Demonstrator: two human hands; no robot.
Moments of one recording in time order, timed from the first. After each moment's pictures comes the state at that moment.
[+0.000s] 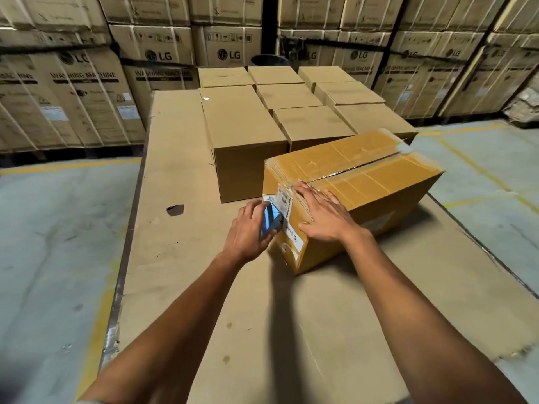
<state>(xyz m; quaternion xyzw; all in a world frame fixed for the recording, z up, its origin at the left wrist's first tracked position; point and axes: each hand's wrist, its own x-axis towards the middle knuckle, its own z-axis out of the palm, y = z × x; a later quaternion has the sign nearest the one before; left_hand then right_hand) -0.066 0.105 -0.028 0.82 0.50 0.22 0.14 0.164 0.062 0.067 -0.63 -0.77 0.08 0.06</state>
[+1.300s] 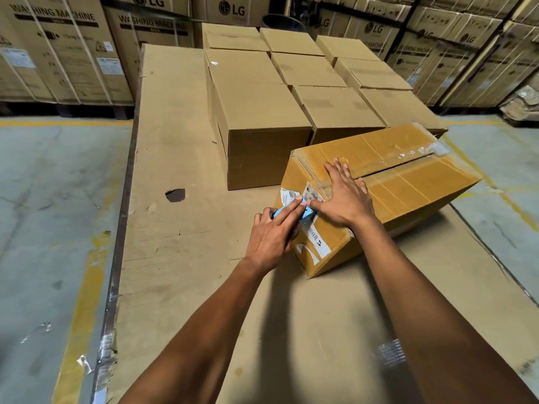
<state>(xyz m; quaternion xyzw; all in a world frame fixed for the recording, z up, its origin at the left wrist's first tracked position) -0.063 0.138 -0.083 0.85 0.42 0.28 0.11 0.128 0.146 0.055 -0.77 -0.63 0.07 0.07</state>
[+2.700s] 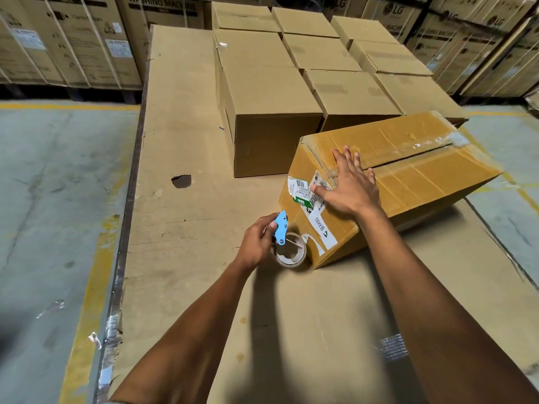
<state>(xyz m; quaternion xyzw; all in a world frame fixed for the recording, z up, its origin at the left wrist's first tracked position) -0.094 0.126 -0.138 0.60 0.47 0.38 0.52 0.124 0.150 0.051 -0.78 -0.62 0.08 0.07</state>
